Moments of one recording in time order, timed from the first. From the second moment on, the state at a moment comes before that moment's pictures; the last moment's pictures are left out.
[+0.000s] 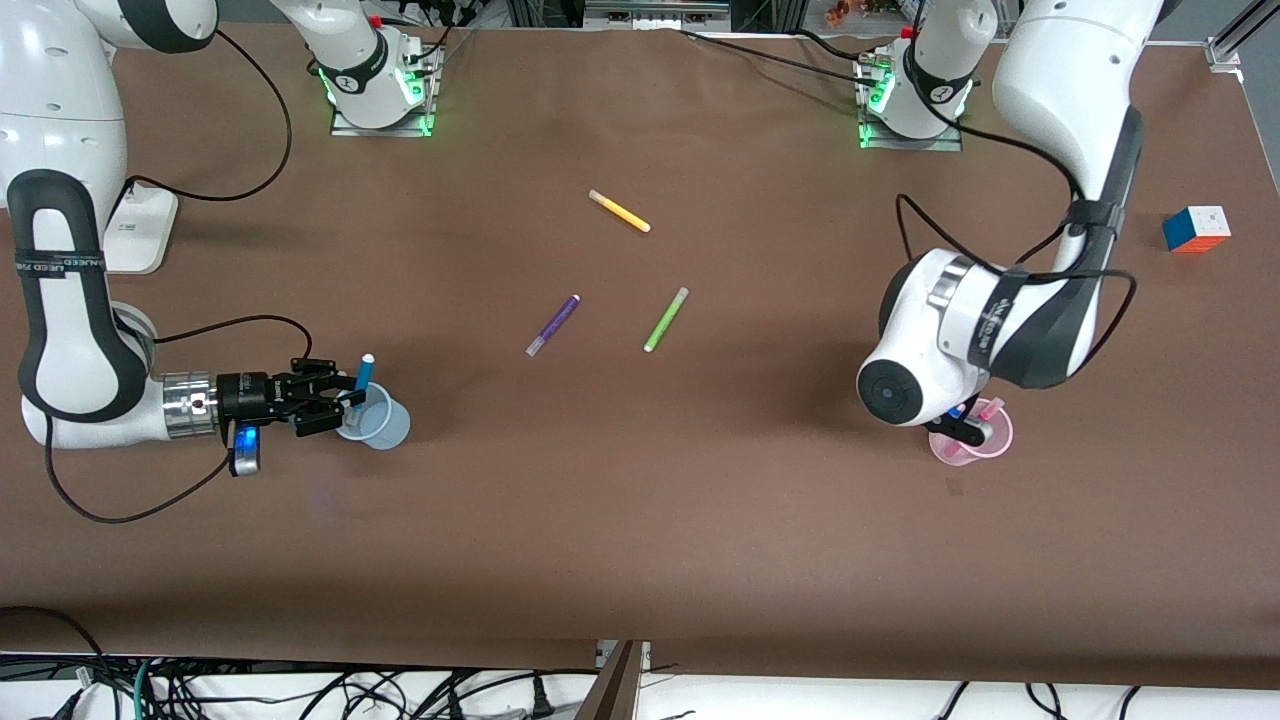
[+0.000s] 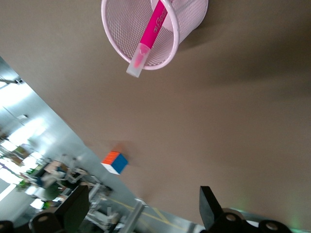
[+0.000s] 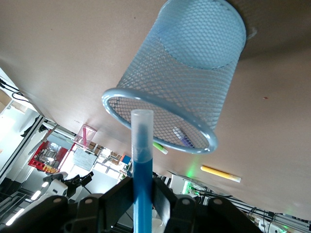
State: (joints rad) left arm -0.14 0.64 -0.25 -1.39 0.60 1.27 -0.16; right arm -0.19 0.80 0.03 -1.46 0.94 1.58 0.33
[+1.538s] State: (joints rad) left arm 0.04 0.00 -0.10 -1.65 0.06 1.70 -0.05; right arm -0.18 0.35 0.04 -1.32 0.29 1.25 0.36
